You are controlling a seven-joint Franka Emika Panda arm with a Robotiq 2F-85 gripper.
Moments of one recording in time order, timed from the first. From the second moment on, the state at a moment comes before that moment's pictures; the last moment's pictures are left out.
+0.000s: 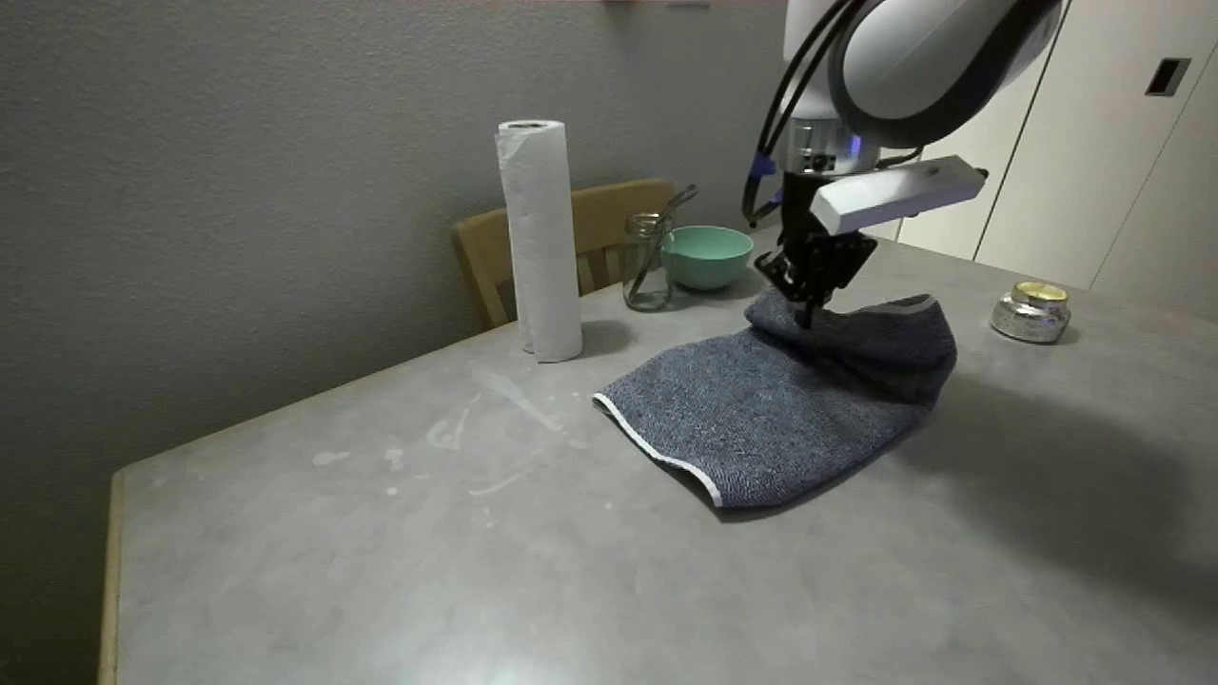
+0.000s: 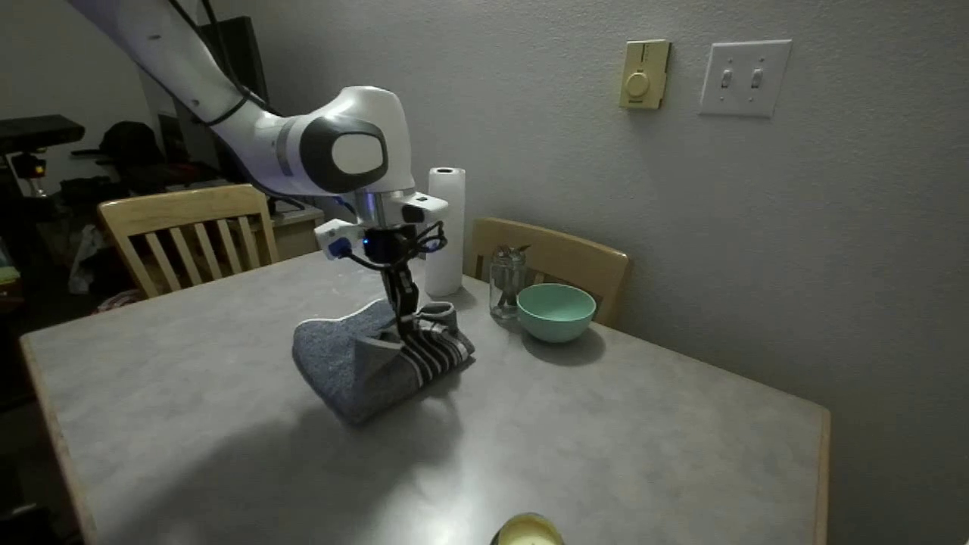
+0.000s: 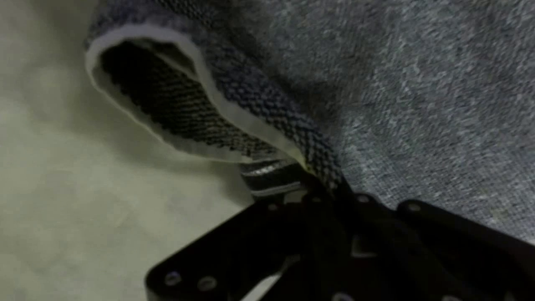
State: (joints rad) arm 0.18 0.51 -0.16 -1.92 -0.09 2.43 0.49
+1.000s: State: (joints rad) arm 0.32 0.51 -0.05 -1.86 -0.16 2.43 0.52
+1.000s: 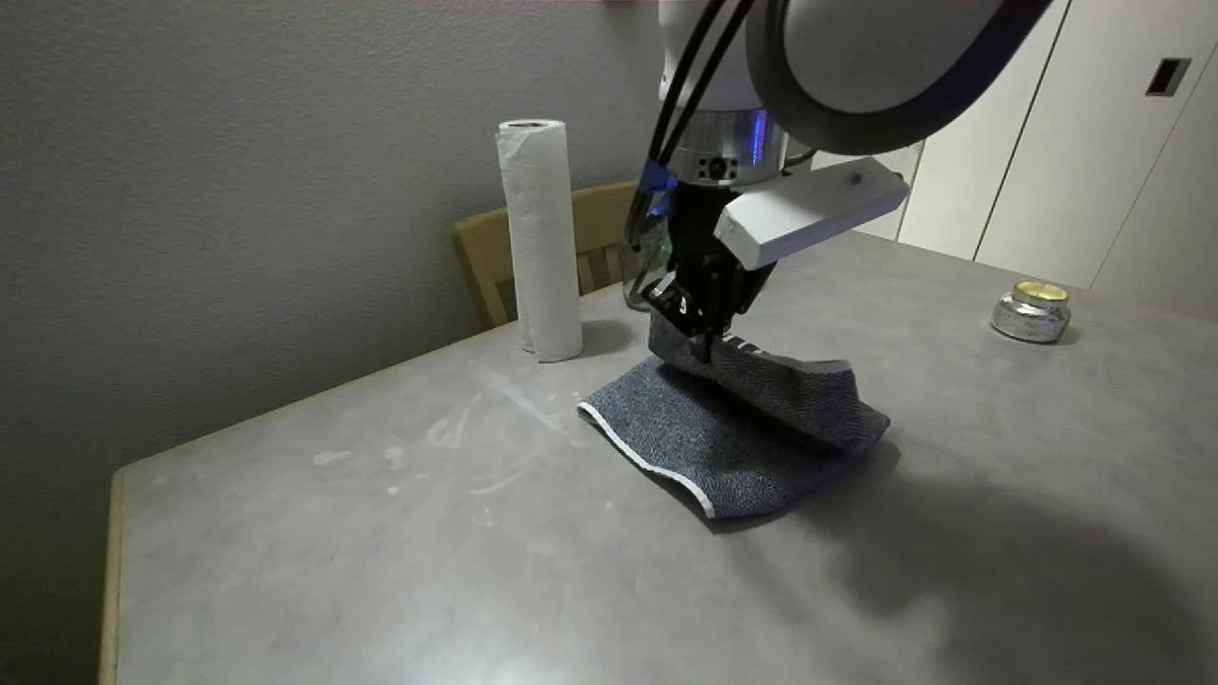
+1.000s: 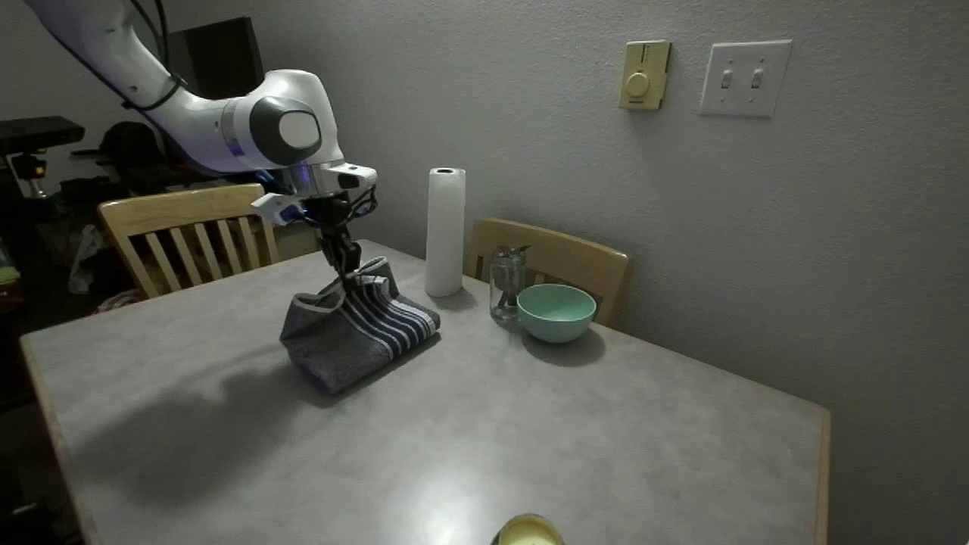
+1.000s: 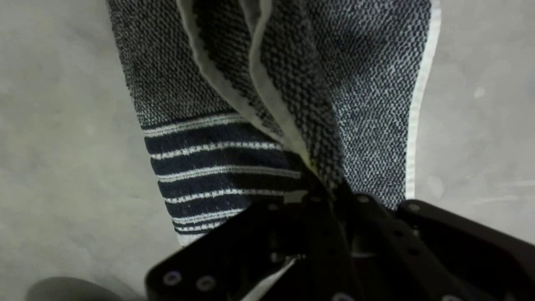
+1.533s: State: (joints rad) arm 0.31 0.59 -0.04 -1.85 -0.13 2.44 0.53
